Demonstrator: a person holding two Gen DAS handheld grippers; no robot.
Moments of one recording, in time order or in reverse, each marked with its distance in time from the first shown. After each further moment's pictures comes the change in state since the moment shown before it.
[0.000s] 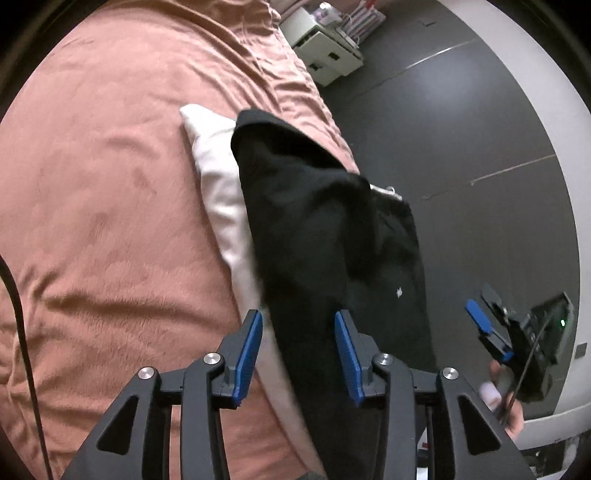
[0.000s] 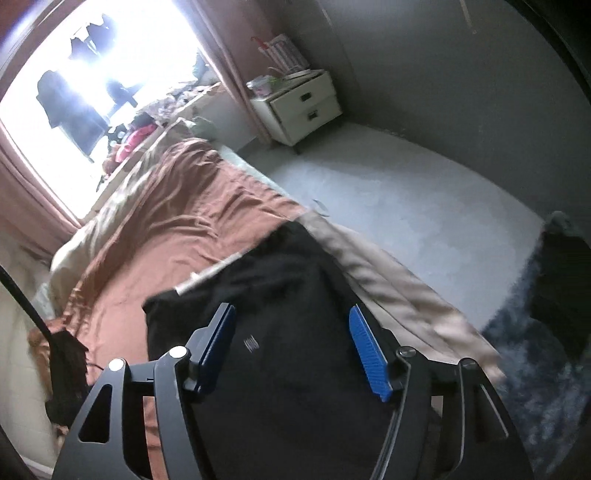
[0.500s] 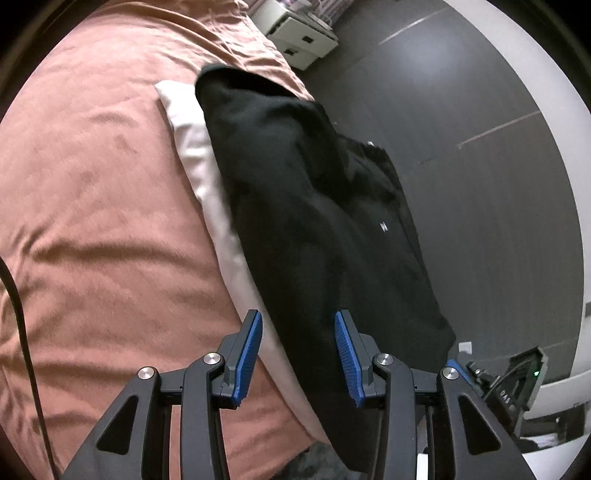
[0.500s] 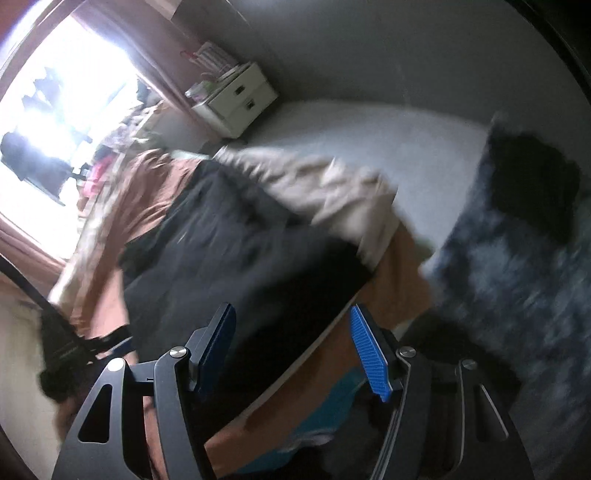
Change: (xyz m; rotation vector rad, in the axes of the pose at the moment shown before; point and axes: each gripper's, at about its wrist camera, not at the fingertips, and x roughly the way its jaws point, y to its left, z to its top) left arm 0.000 -0.023 -0.060 0.111 0.043 0.007; right arm -0.071 -0.050 -0.119 0.289 0.040 0.019
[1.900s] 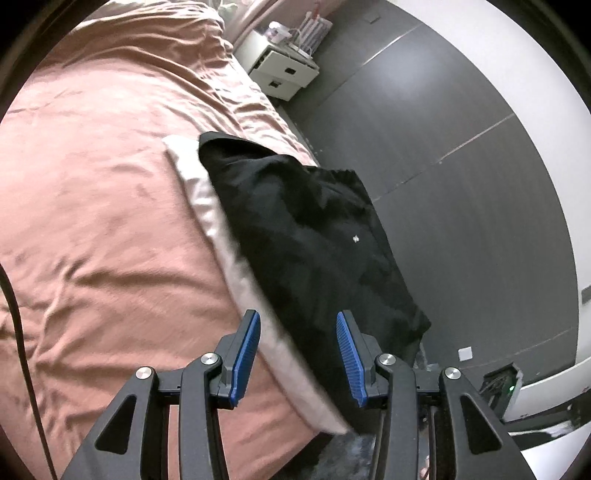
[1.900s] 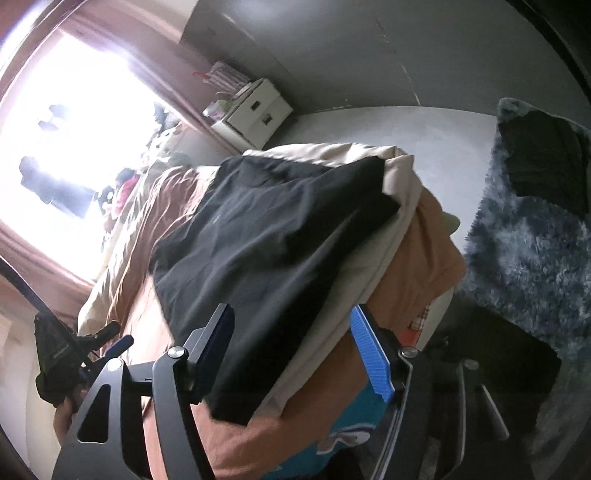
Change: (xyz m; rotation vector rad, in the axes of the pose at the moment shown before) left arm -0.056 -0.005 -0.004 0.077 -0.120 -0.004; right arm -0.044 0.027 -0.053 0.017 -0.101 0.078
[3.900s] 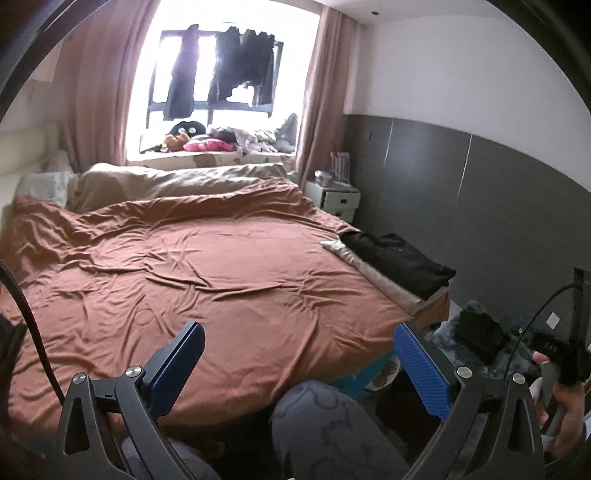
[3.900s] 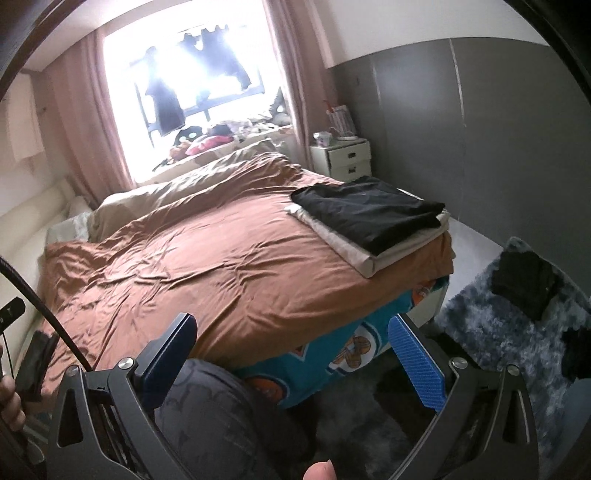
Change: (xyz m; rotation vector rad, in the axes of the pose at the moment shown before) left arm -0.418 0.027 -0.377 0.308 -0.594 0.410; right arm -0.242 0.132 -0.314 -0.568 -0.211 -0.054
